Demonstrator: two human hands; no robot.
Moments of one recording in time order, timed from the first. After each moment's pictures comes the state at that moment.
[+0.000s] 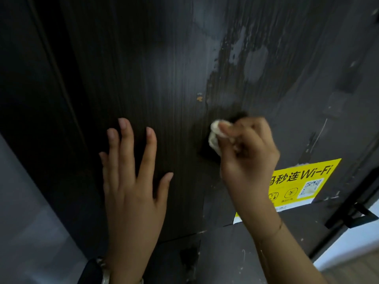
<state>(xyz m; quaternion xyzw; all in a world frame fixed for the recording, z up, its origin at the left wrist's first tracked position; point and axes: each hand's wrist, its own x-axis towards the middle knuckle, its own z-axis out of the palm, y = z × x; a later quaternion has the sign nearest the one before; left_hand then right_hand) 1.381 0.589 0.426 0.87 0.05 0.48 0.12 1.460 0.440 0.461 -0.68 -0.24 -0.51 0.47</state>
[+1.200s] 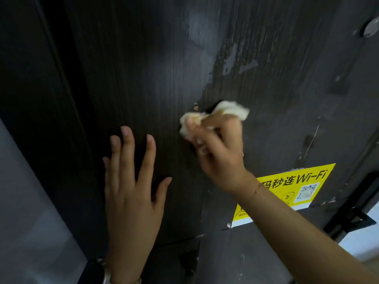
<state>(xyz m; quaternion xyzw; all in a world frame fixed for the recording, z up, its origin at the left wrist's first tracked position) 1.381 0.592 0.425 0.87 0.04 0.48 0.10 1.485 0.451 0.483 -0.64 -0.45 -0.55 0.30</state>
